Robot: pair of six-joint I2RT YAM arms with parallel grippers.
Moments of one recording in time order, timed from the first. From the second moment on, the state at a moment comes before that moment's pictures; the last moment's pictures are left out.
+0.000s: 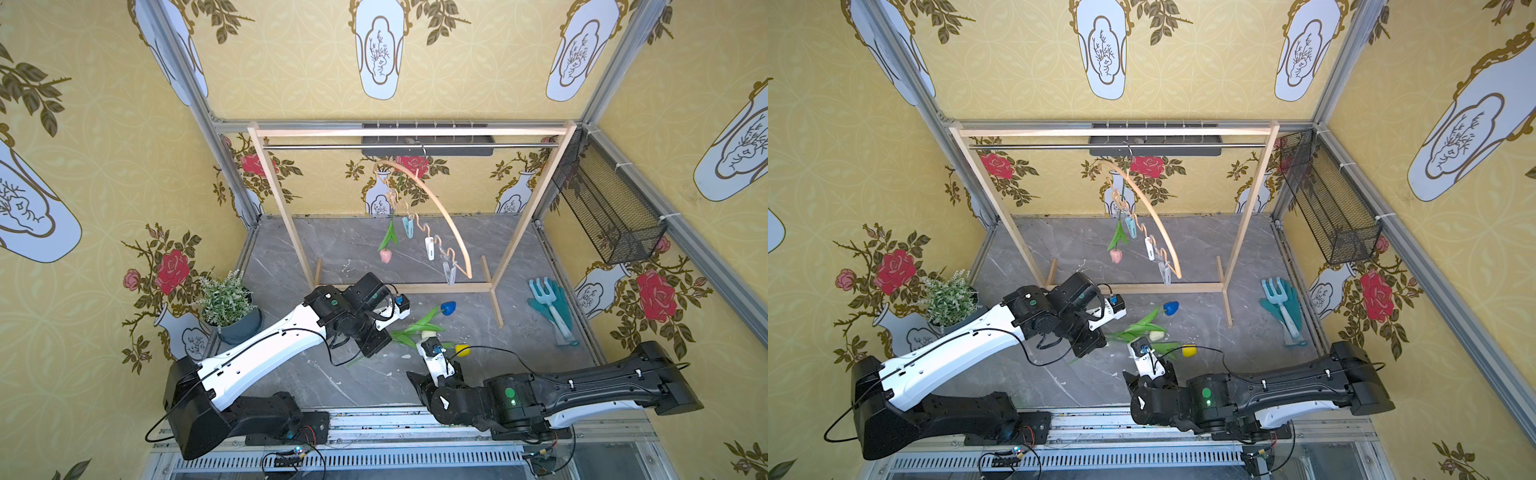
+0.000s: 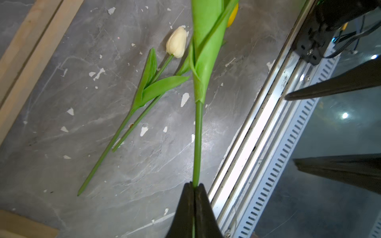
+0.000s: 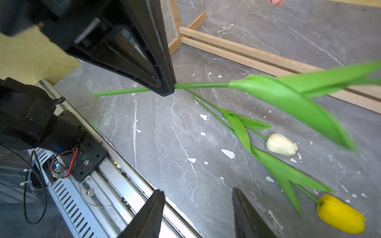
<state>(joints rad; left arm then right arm) -0.90 1.30 1.17 -1.09 0.21 0.13 1.72 1.06 0.73 -0.47 0.67 0.74</state>
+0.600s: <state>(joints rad) -0.94 1.12 0.97 -0.90 -0.12 0.64 1.35 1.03 0.87 -0.48 0.14 0.41</state>
